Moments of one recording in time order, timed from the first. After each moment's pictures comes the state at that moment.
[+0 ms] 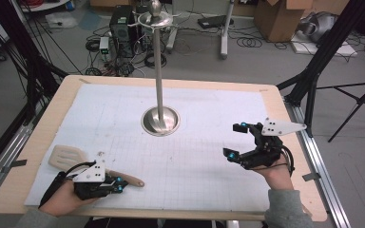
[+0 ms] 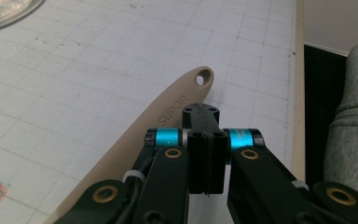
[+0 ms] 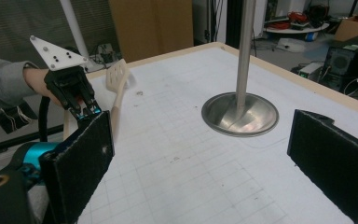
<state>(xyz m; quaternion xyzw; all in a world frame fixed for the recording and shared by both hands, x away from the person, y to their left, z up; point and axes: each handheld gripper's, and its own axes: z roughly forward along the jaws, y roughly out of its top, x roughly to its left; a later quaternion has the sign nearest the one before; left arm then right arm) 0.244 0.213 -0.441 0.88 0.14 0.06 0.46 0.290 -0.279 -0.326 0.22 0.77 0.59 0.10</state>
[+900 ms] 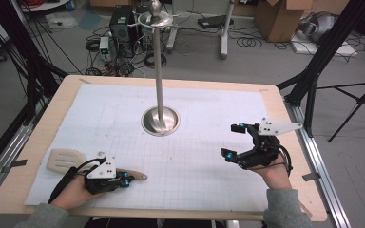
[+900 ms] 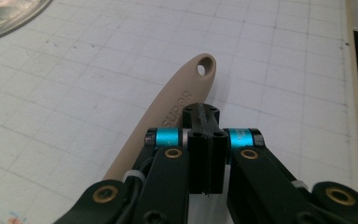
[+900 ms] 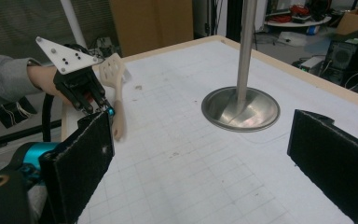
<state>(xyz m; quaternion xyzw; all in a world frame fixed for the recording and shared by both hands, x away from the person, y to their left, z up) 0.263 0.196 -0.447 0.89 0.14 0.09 0.43 0.293 -0.274 -0.328 0.22 0.78 0.58 0.10</state>
